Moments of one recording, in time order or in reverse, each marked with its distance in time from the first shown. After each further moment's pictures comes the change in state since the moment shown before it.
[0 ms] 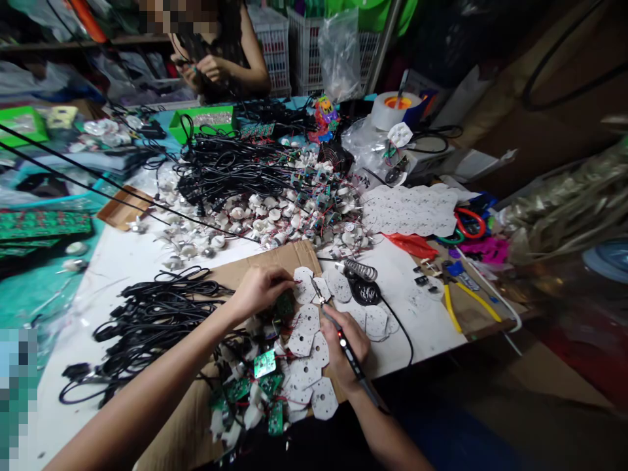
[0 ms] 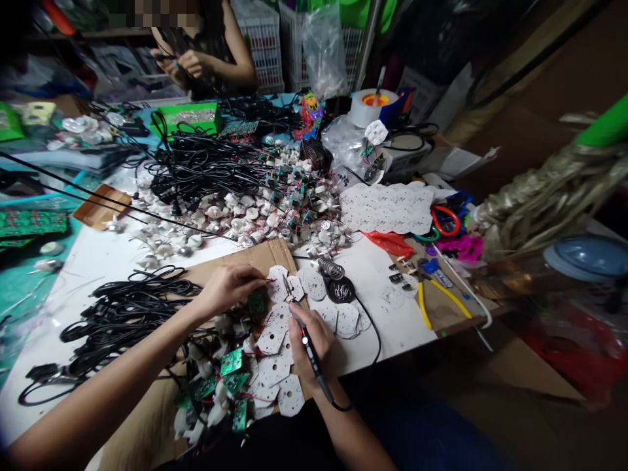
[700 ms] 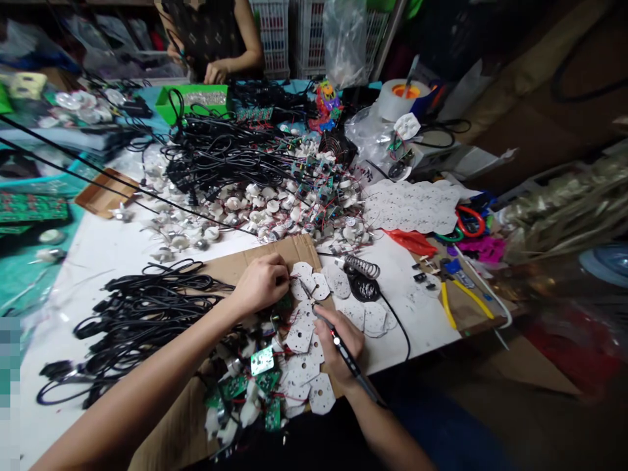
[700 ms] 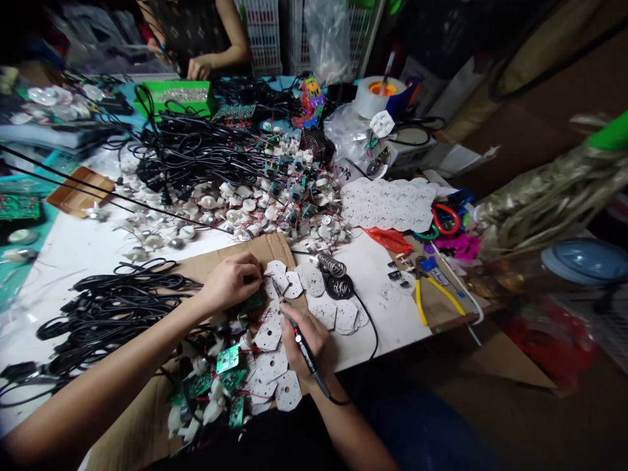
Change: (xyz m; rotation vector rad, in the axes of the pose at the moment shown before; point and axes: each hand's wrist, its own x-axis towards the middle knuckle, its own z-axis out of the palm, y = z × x) left_hand 0.006 -0.003 0.011 0.264 0.014 0.093; right_hand 0.002 -0.006 -0.002 -0.030 -0.102 -0.058
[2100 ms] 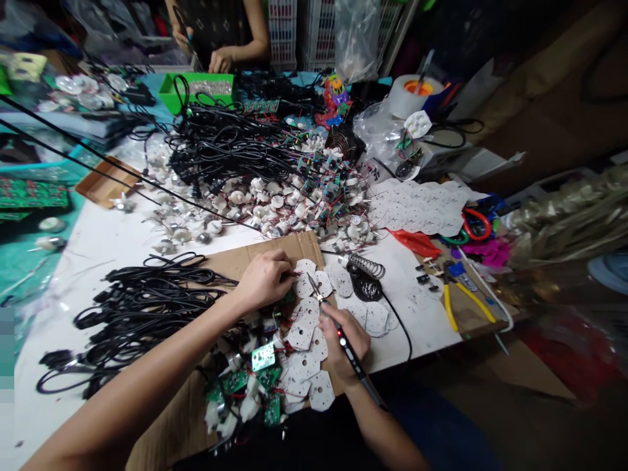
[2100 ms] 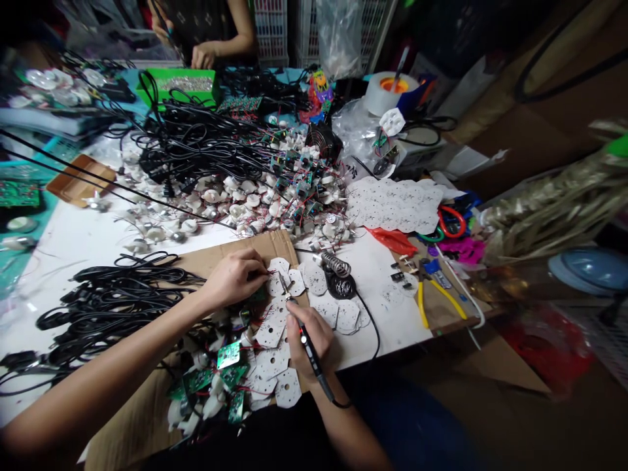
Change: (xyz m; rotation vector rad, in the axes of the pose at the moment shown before) left_hand 0.001 0.000 0.003 0.005 0.001 -0.029; right_hand -0.004 0.004 -0.001 0.028 0.043 0.037
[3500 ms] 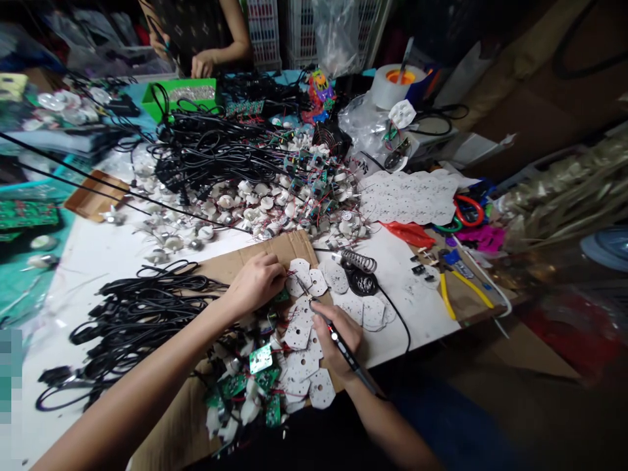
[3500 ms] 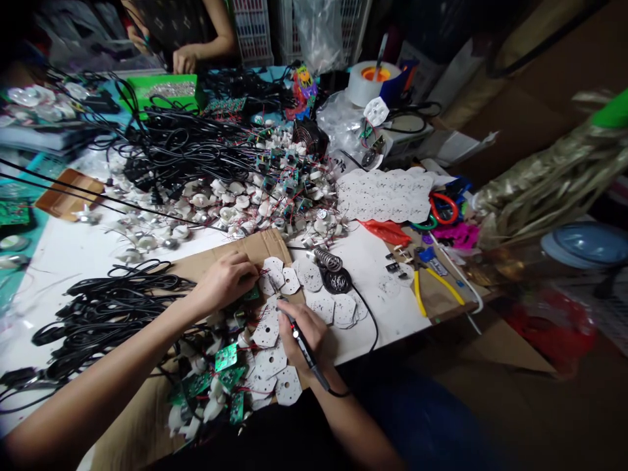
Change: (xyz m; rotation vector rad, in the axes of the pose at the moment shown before) left_hand -0.003 -0.001 -0.005 0.134 -0.034 0.117; right_hand 0.009 -0.008 0.001 0.012 -0.040 -0.033
